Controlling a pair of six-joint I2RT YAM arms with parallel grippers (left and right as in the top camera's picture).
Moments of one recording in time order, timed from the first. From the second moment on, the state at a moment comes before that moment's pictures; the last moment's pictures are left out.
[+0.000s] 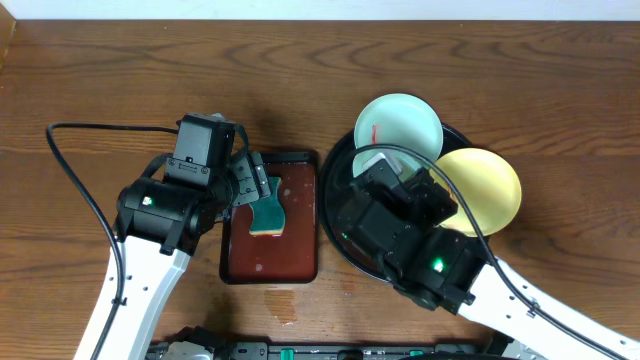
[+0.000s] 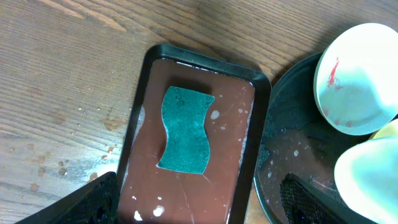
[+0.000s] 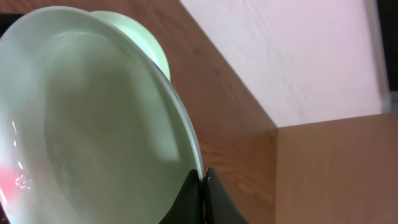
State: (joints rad) left arm -0.28 1.18 1.22 -1.08 -0.05 -0.54; right arm 1.00 1.28 1.09 -0.87 1.02 -0.03
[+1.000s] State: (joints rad) left arm -0.28 1.18 1.22 -1.08 -0.05 -0.54; right arm 1.06 1.28 1.09 -0.84 1.14 -0.06
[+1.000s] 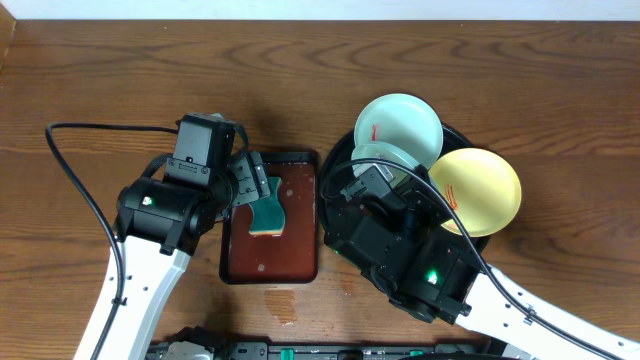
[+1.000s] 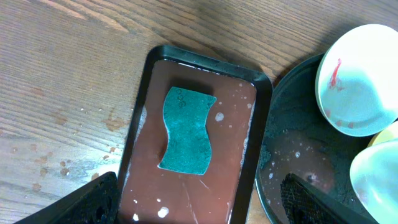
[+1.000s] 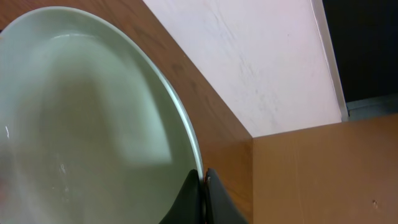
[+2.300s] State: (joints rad) left arm -0.28 1.18 1.22 -1.08 -0.05 -0.54; right arm 0.74 1.28 1.09 -0.84 0.63 0.23
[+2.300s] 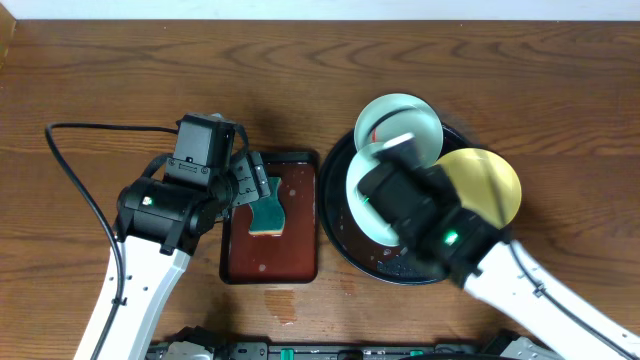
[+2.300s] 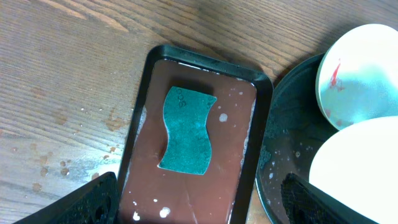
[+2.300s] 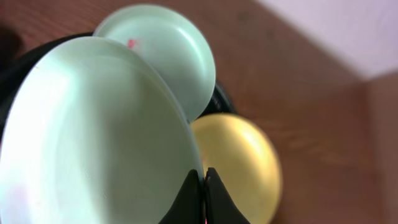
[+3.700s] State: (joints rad) left arm -0.28 1.18 1.22 -1.08 -0.05 -0.54; right arm -0.84 1.74 1.15 -0.67 -0.20 0.29
